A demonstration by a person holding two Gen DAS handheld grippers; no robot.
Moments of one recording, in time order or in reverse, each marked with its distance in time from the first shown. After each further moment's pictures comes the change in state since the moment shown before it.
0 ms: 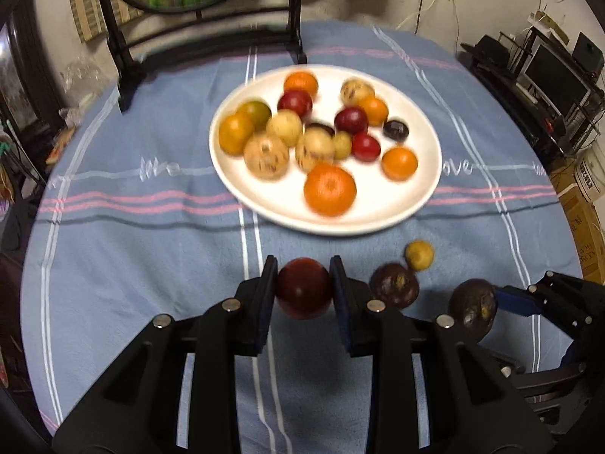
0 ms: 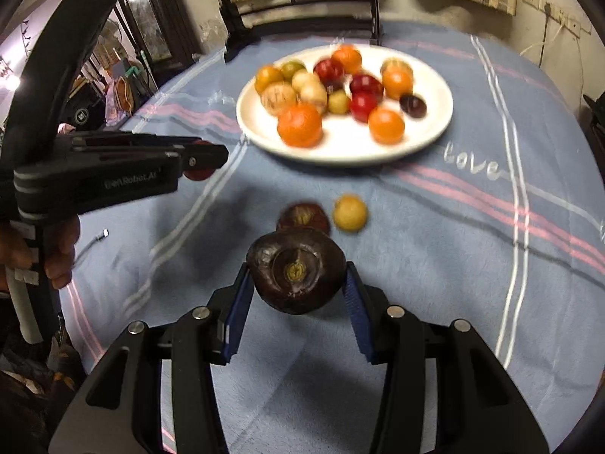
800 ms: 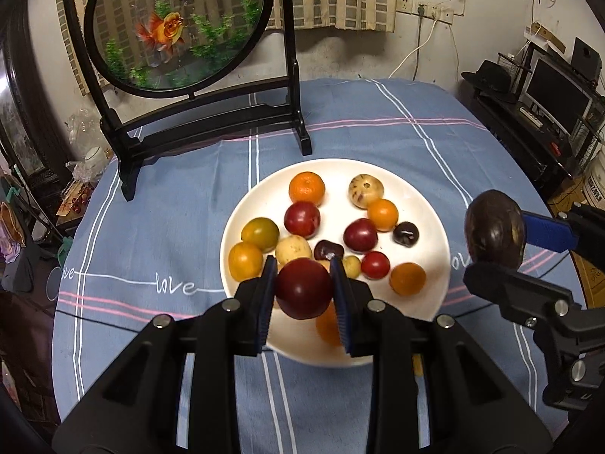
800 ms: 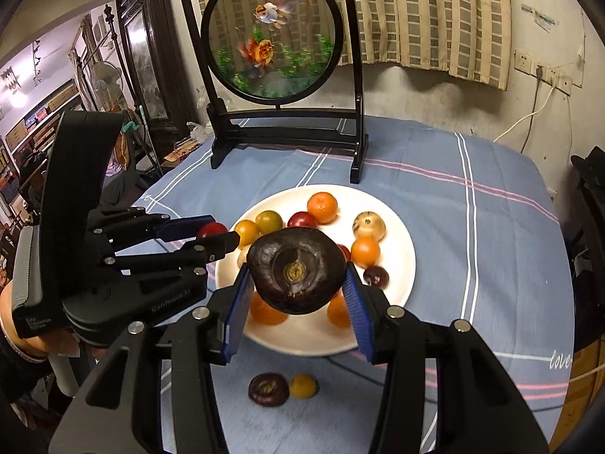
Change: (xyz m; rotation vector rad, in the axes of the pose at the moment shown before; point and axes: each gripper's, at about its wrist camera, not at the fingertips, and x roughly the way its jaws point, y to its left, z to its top) left arm 0.006 -0.004 0.096 0.058 -0.122 0.049; right arm -0.026 -0.028 0.125 -0.034 -0.201 -0.034
